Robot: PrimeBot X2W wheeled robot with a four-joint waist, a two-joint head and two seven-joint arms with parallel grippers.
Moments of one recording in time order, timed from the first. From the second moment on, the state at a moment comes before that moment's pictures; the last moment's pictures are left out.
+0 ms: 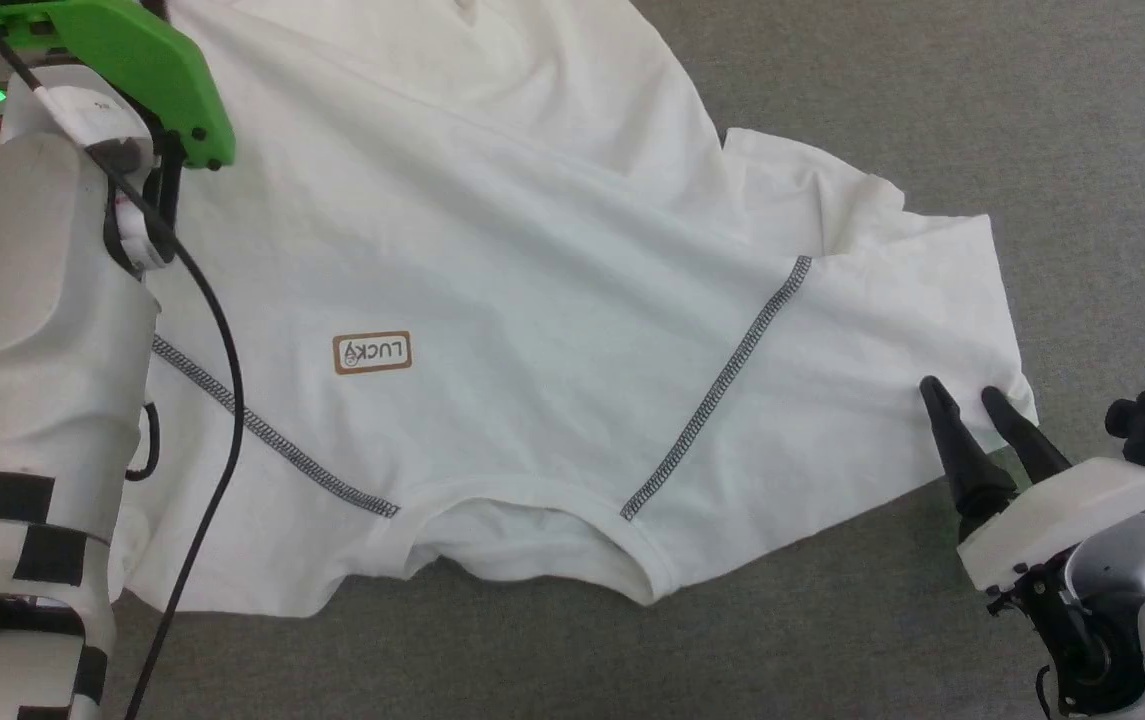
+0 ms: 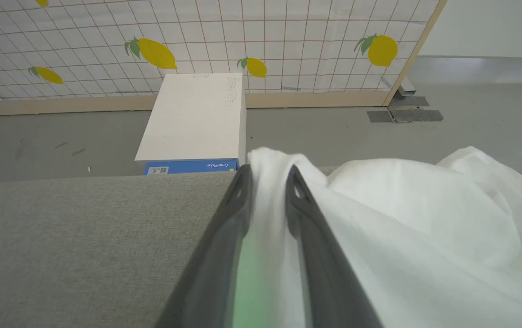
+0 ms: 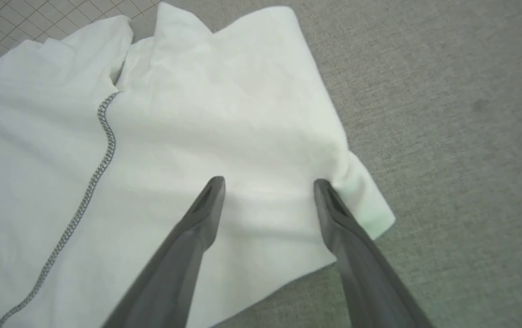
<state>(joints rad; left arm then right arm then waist) -1.04 0.34 -0.30 0.72 -0.43 0.15 0.16 -0.12 -0.05 -0.12 0.01 0.48 0.13 0.31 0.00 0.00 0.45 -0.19</state>
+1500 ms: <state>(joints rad) 0.03 0.31 -0.22 -0.07 -0.63 0.36 0.08 -0.08 -0.05 -0.12 0.12 0.18 0.13 0.80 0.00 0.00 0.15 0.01</state>
